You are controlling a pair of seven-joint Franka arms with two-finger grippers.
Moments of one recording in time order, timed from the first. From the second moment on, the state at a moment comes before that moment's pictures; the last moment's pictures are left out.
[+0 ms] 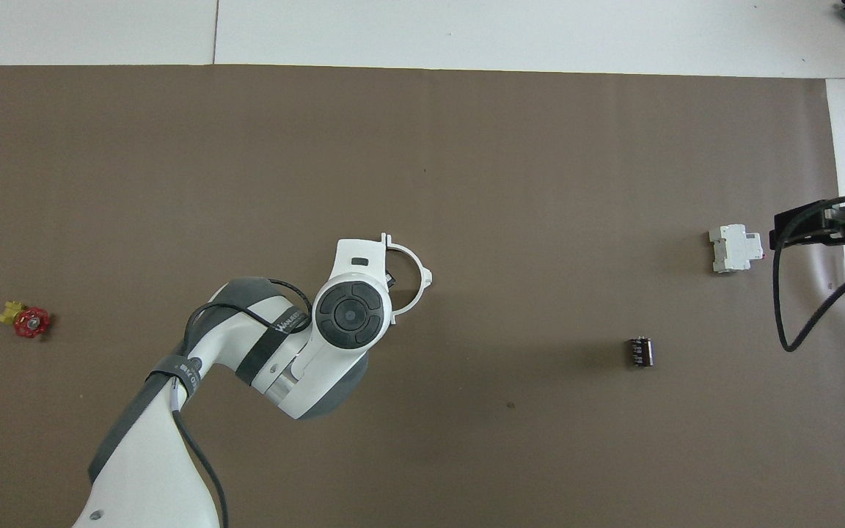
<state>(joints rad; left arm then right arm) -0.74 0.29 0.09 -2.09 0.16 2.44 -1.40 0.06 -0.01 -0.09 -1.60 -0.03 1.57 0.07</state>
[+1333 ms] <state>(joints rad) -0.74 0.25 0.10 -2.10 0.16 2.38 -1.40 0.06 -0.01 -0.09 -1.60 -0.03 1.57 0.07</state>
